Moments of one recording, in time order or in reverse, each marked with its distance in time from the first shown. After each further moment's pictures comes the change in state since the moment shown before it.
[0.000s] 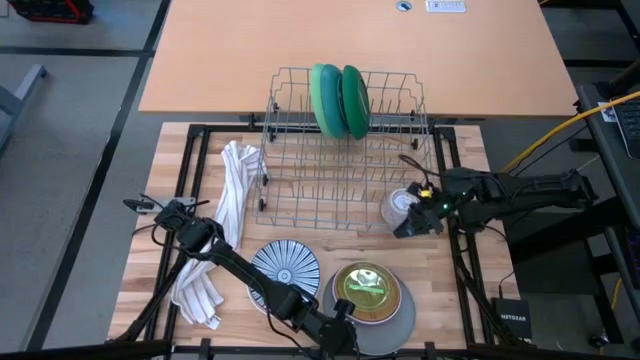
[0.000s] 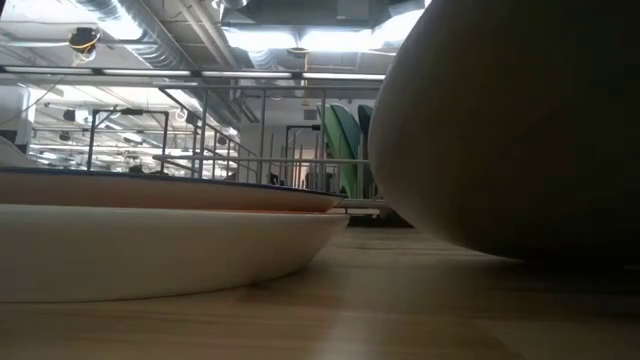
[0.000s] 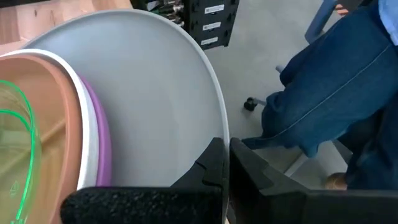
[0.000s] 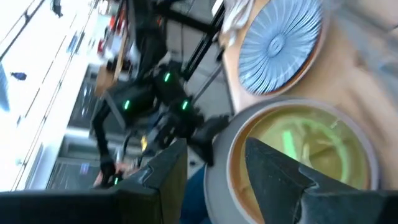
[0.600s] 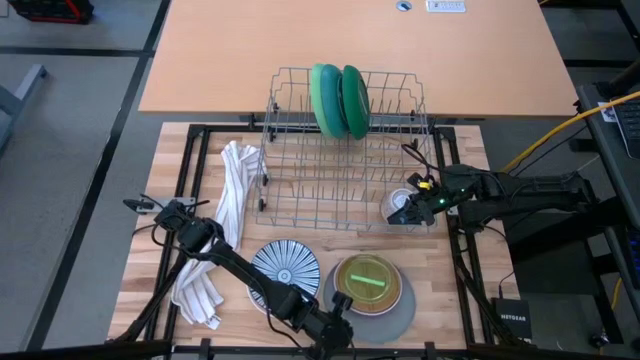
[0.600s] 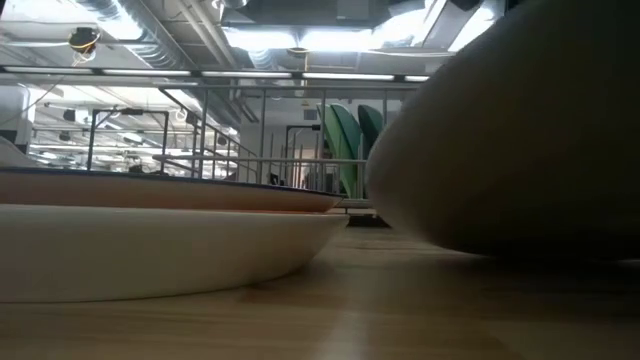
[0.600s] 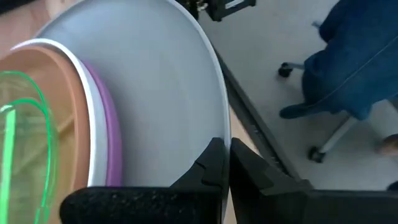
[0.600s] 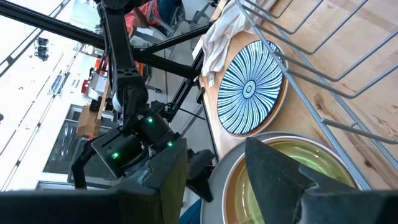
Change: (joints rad) left arm -0.002 0.001 0.000 -0.125 -0.089 0.134; right arm -0.075 0.000 -0.001 0.001 0.137 -0.002
